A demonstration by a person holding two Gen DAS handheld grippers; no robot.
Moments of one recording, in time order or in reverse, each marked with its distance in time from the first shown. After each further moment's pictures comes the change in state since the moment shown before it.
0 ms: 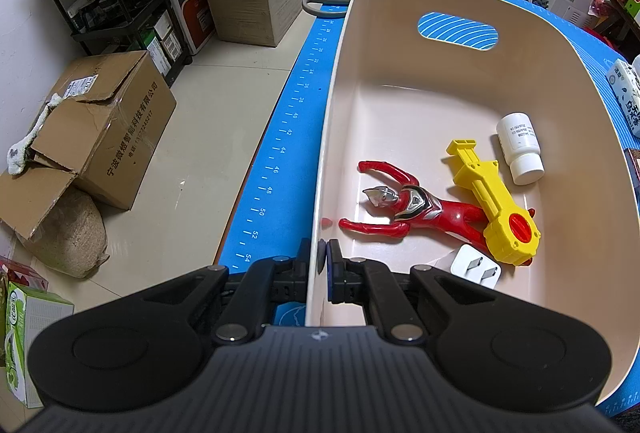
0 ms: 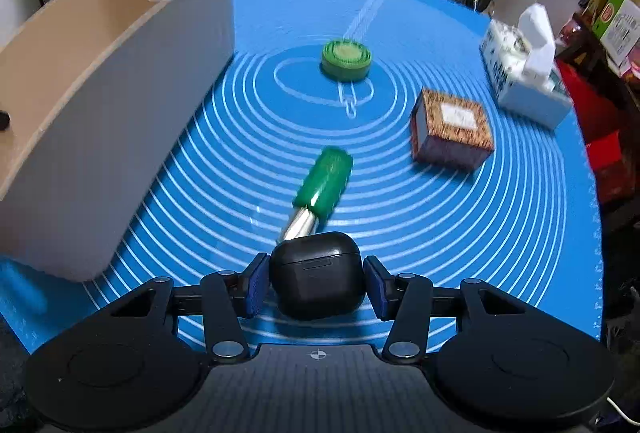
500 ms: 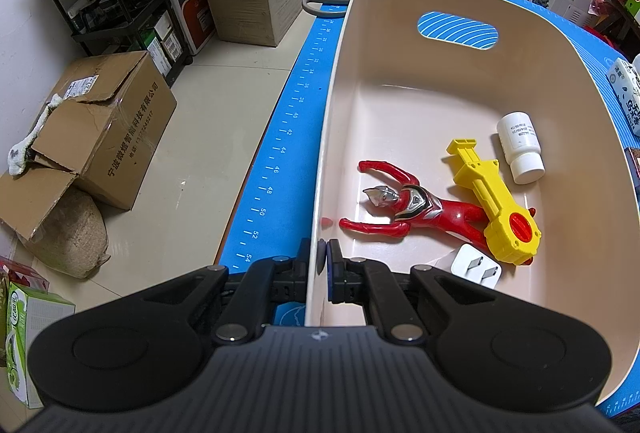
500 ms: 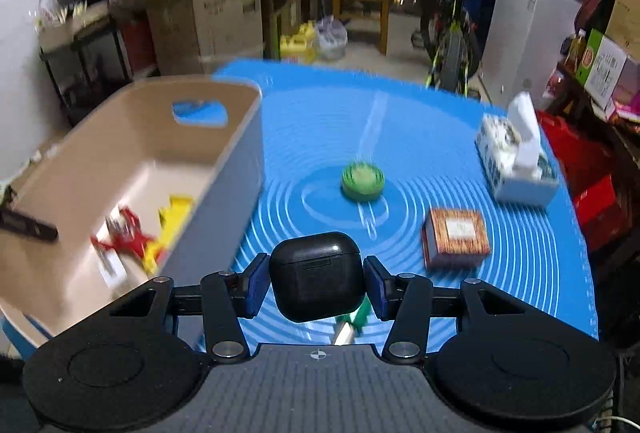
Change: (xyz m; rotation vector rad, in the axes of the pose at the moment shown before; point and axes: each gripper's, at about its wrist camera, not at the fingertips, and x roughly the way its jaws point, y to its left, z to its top) left arm 0.001 -0.001 -0.001 0.003 0.000 0.004; right arm -0.055 0.022 0.041 0.068 -0.269 0.028
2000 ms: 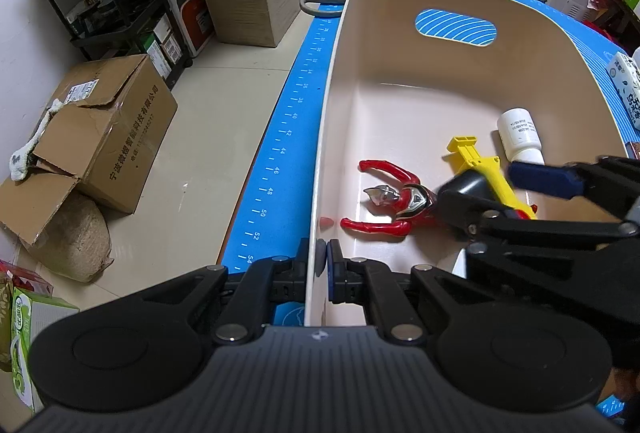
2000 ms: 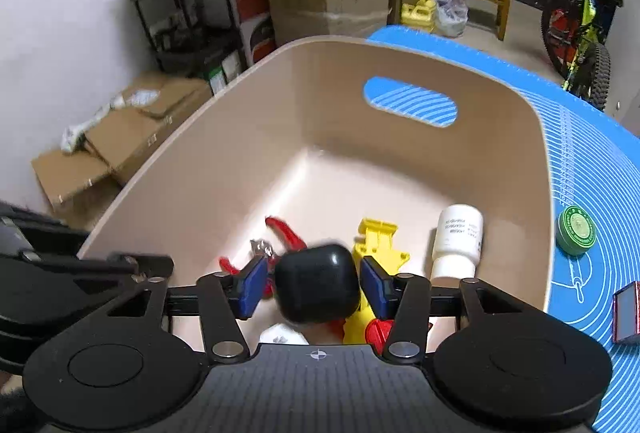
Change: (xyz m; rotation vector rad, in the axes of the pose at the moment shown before) left arm 0.001 -0.002 0.001 0.016 0.002 0.010; right arm 0.080 0.142 0.032 -0.137 0.151 0.253
